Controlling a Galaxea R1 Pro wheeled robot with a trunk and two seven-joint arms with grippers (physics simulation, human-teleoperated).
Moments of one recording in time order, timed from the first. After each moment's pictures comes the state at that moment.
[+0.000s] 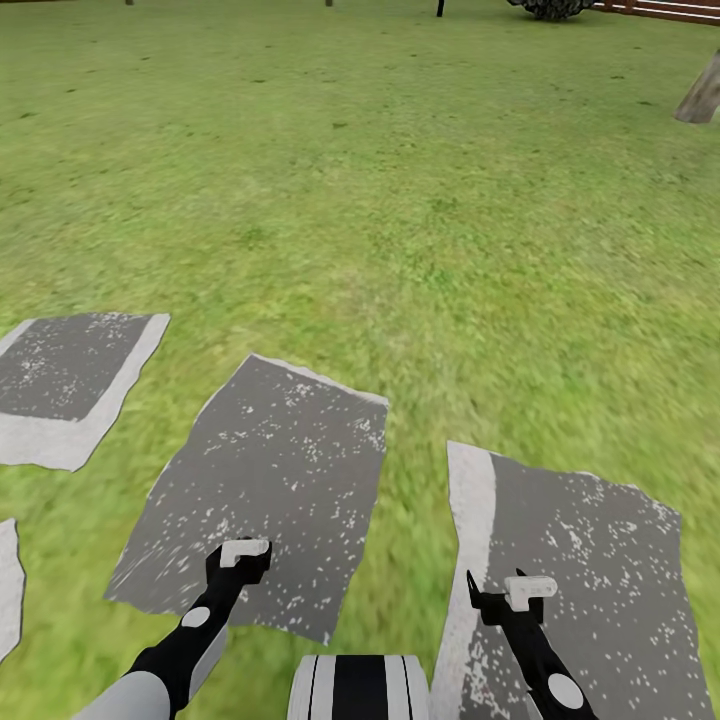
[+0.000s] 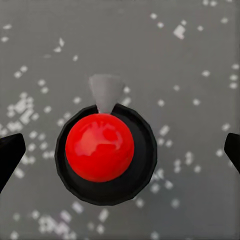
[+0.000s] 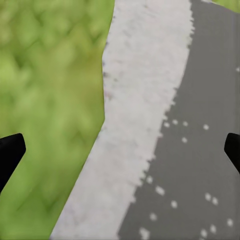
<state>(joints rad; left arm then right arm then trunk) -0.59 0.01 0.01 -0.34 0.00 -0.35 0.01 -0.25 -0.05 0.00 -0.81 0.01 -0.30 0.00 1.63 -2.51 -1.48</state>
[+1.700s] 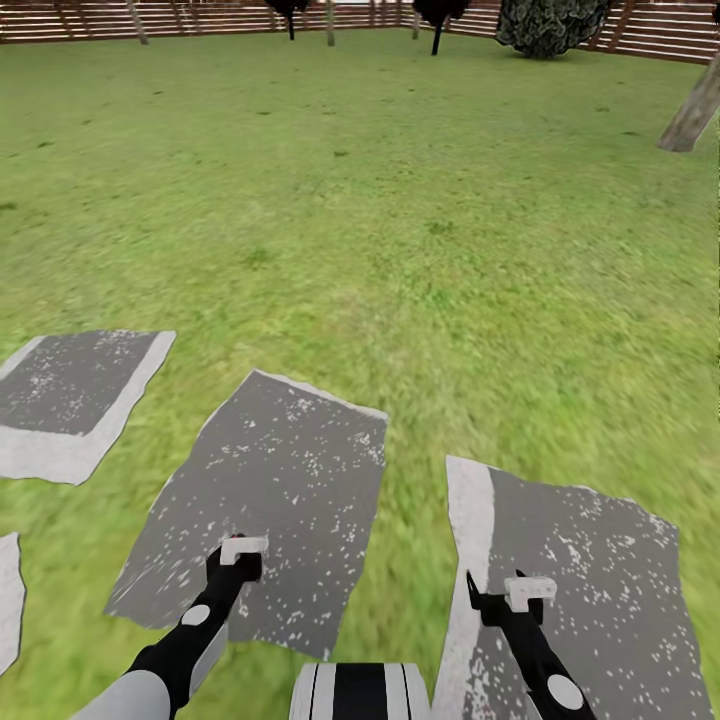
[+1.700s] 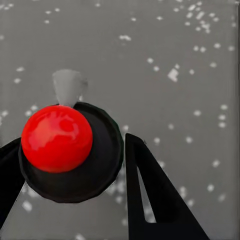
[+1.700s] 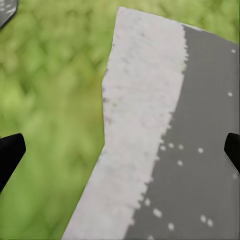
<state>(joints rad) -0.59 0.01 0.01 -0.35 0.00 -0.35 0.01 -0.25 -0.05 0.00 -0.80 0.01 -0.30 0.00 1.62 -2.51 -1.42</state>
